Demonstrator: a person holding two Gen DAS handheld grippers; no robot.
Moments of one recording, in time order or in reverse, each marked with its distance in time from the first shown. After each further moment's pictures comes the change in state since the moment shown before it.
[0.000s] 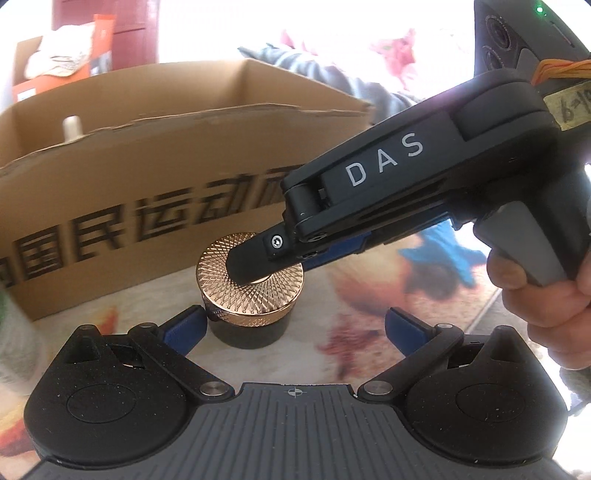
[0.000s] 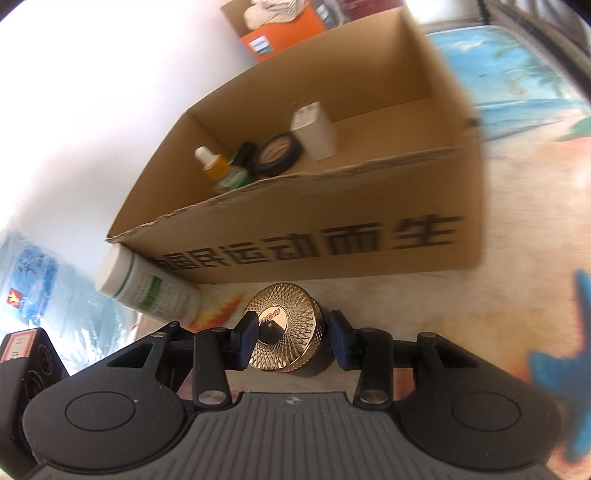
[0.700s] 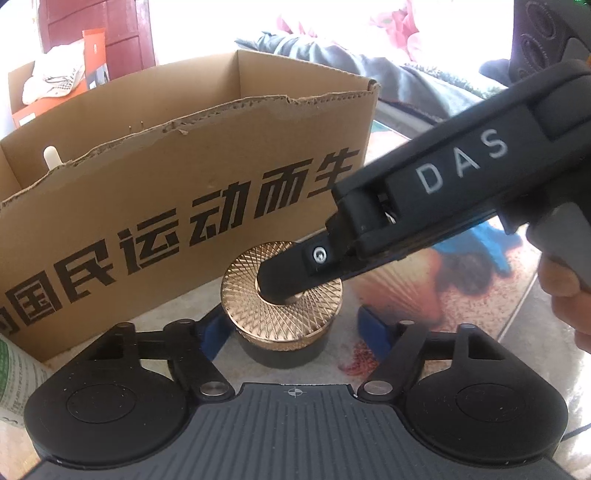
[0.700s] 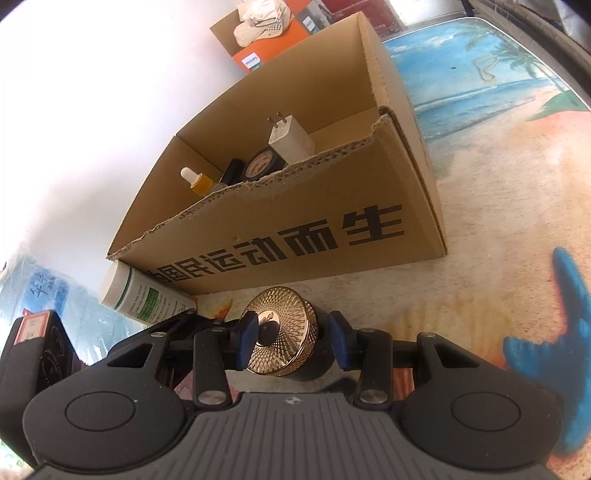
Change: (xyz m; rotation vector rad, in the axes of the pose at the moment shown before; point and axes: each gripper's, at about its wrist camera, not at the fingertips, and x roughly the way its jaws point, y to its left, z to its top) left arm 0.032 -0.003 0.028 0.099 0.053 0.118; right arm -0.006 -0.023 -0.007 0.056 -0.029 0.070
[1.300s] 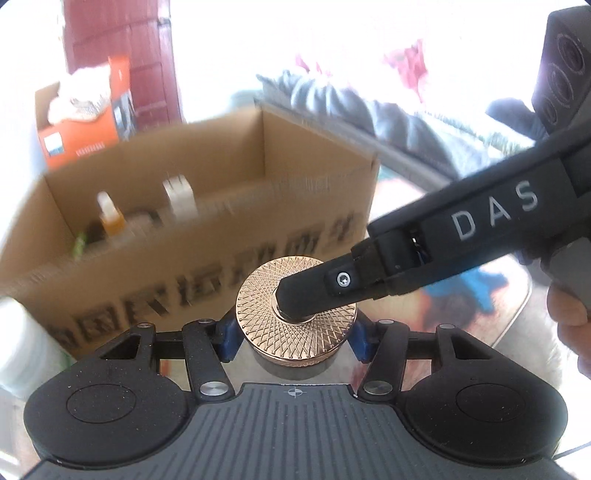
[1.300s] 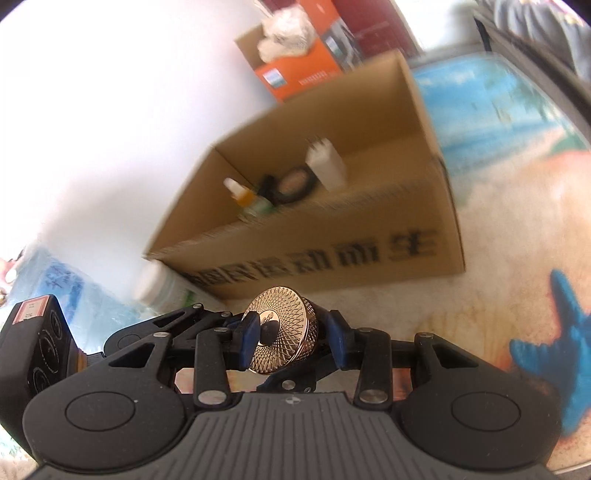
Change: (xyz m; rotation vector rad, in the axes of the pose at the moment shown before) left arm -0.064 -0.001 0.010 -0.034 -0.126 0.052; right arm -0.042 0.047 -0.002 -0.100 -0.096 0.012
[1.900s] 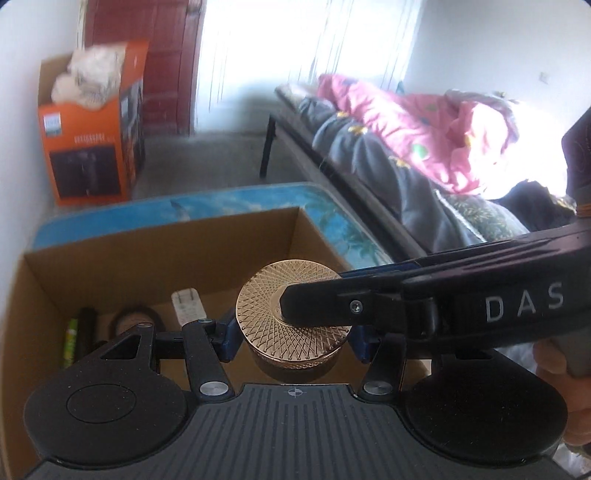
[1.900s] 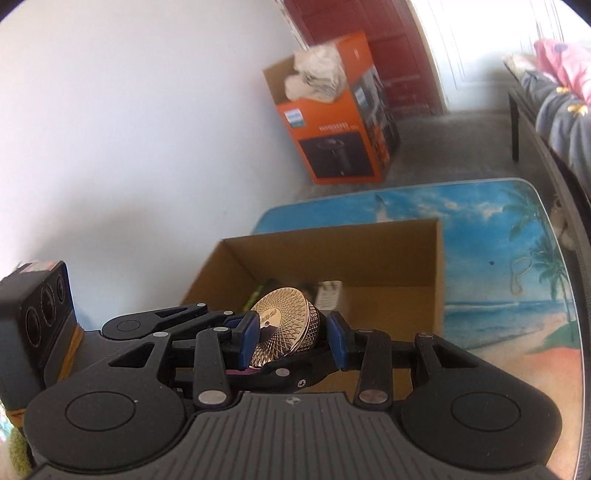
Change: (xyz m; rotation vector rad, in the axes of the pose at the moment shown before) left arm 0.067 0.057 0.118 -0.200 0.038 -0.079; right arm 0.031 -0.004 0.156 -0.126 0.020 -0.071
